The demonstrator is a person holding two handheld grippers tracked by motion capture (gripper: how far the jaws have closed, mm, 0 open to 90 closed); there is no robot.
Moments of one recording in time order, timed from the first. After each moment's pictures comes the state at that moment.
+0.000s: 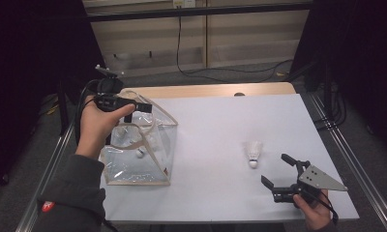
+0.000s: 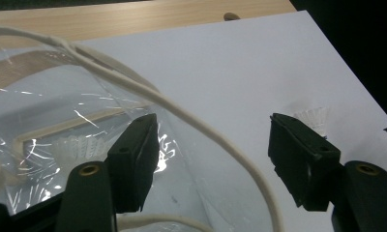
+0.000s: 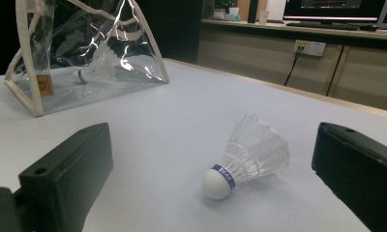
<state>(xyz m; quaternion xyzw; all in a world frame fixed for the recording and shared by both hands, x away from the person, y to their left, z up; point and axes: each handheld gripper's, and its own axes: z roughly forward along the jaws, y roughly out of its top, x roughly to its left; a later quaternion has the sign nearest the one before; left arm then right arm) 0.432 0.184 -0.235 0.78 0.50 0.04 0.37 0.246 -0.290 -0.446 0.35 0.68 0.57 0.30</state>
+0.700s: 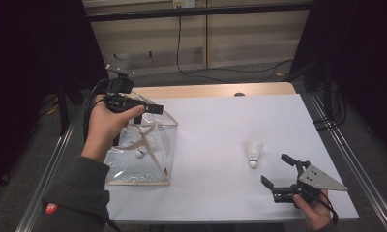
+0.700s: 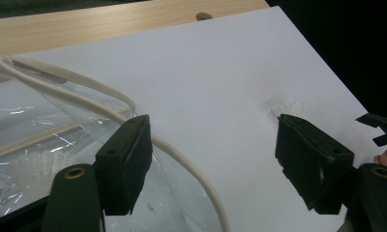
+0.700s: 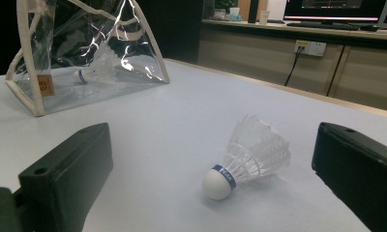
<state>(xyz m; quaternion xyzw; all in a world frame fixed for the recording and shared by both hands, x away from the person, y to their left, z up) 0.425 0.161 -0.231 0.80 0.46 0.03 0.38 0.246 -0.290 -0.446 0.35 0.68 0.57 0.30</state>
